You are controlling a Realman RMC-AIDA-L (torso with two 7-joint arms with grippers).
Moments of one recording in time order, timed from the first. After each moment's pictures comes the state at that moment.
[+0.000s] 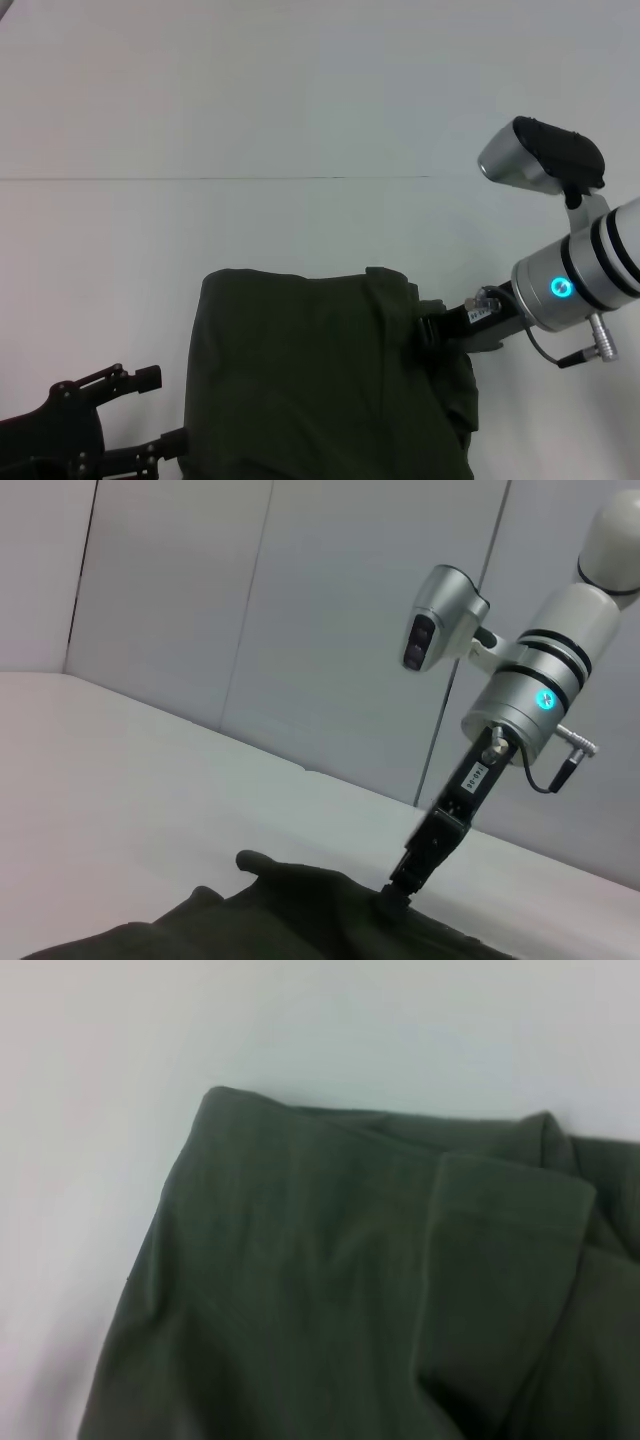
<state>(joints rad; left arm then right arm) -0.30 -2.05 0.56 0.62 1.96 1.78 -1.18 0.70 2.10 -1.30 -1.04 -2.39 -1.36 2.97</state>
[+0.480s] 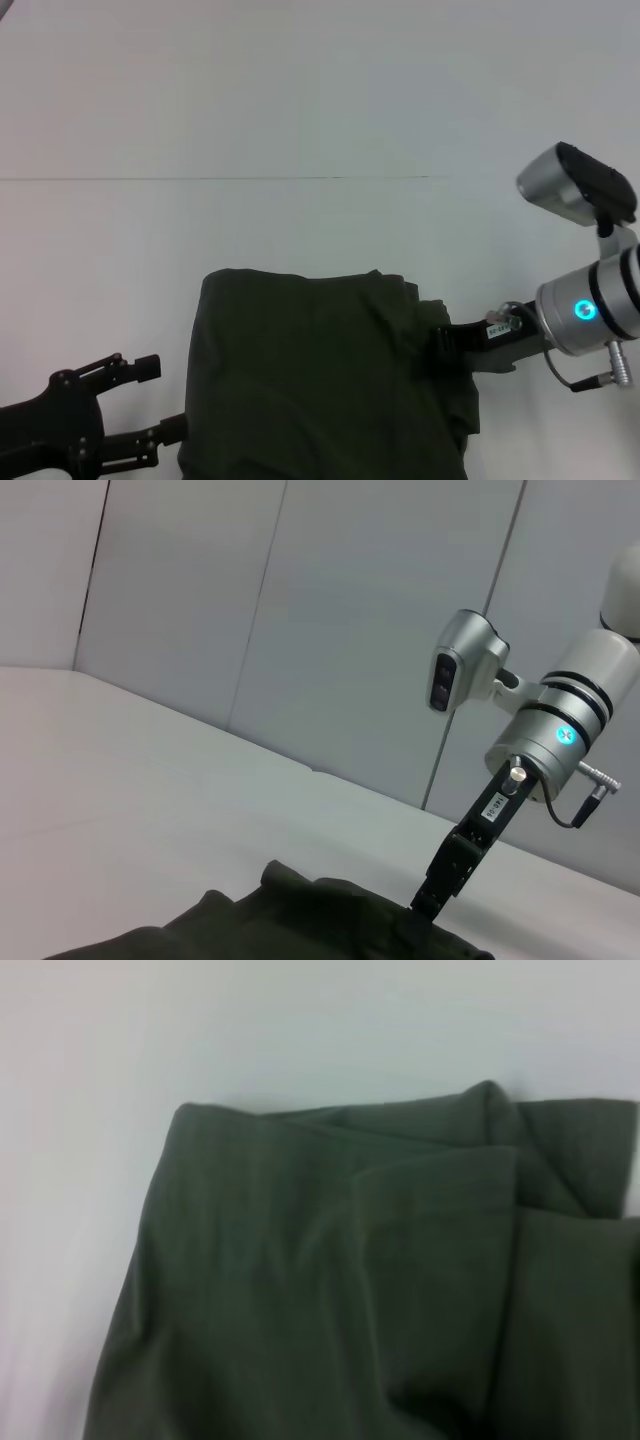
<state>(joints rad) -0.31 -2.05 0.56 0.63 1.96 1.77 -1.22 0.63 2.10 -1.26 -0.99 -2.31 -1.32 2.95</state>
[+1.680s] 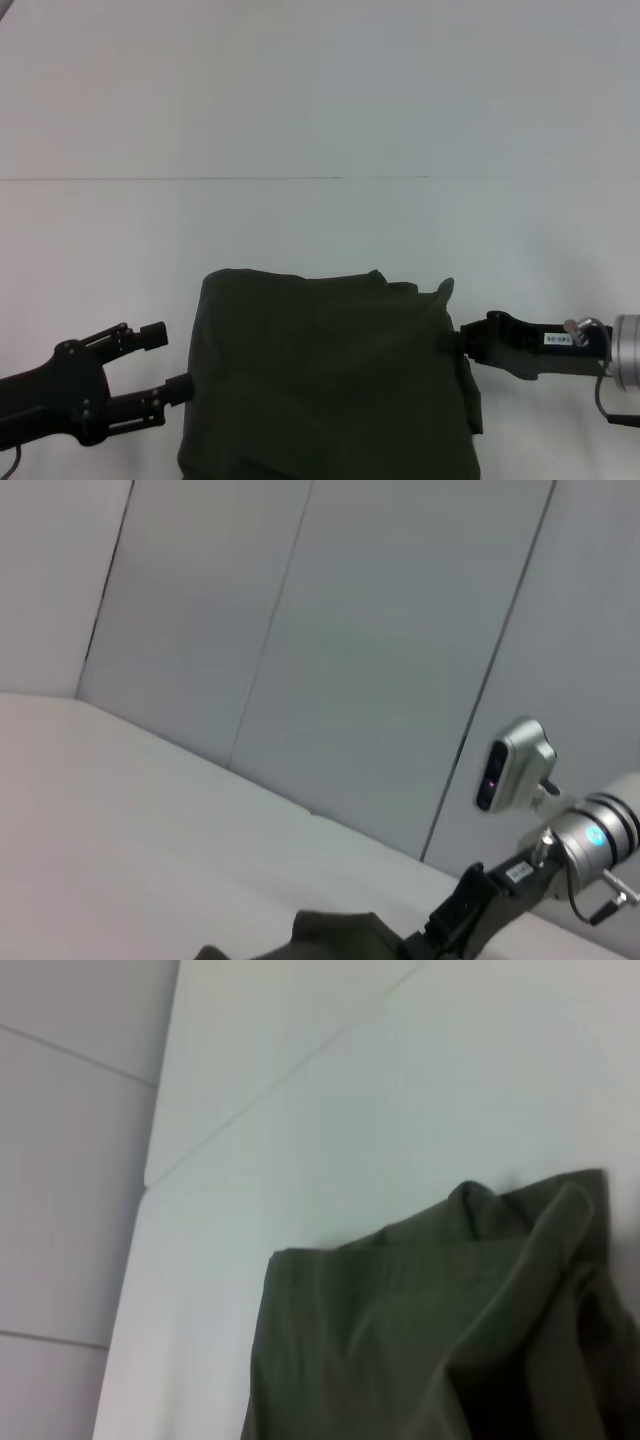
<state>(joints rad) -0.36 -2.05 0.49 0.62 1.96 1.79 -1.29 0.47 2.10 -0.98 -0.77 -1.97 -1.28 2.56</state>
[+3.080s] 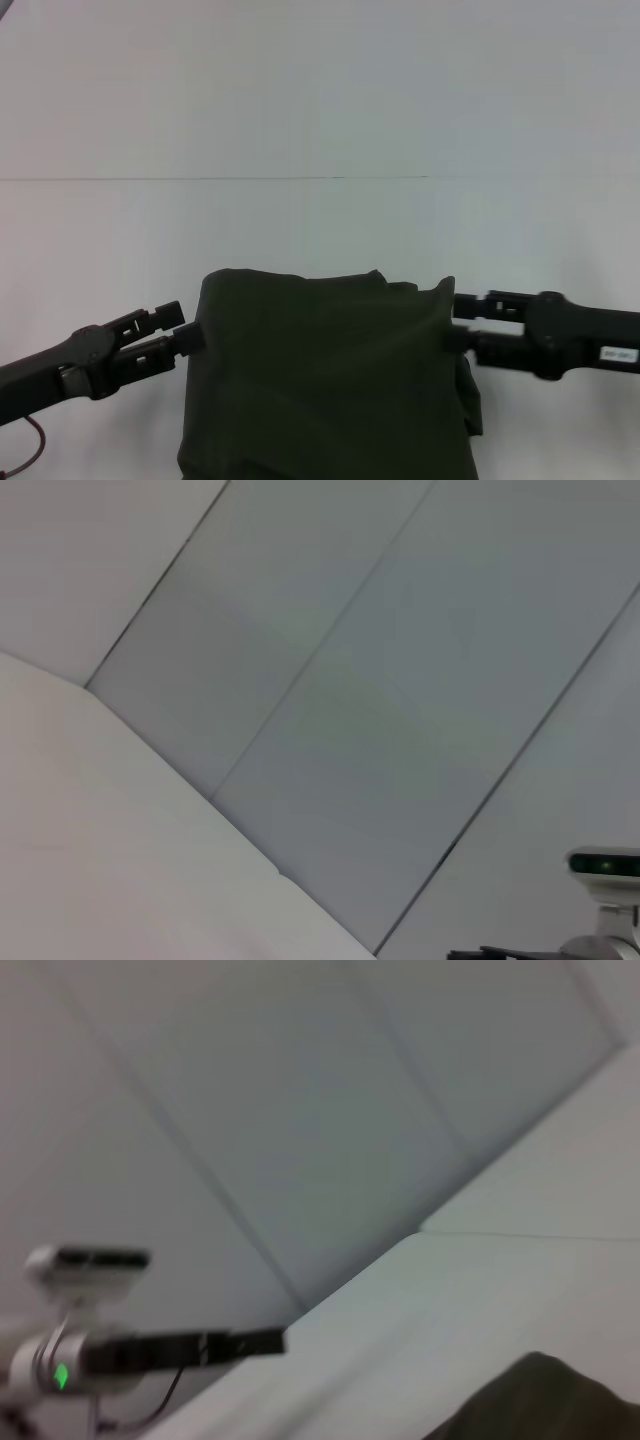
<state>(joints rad) -0.40 -2.05 0.46 0.53 1.91 1.79 -1.56 0.50 2.04 -0.67 -0.63 -1.91 -1.69 1.61</state>
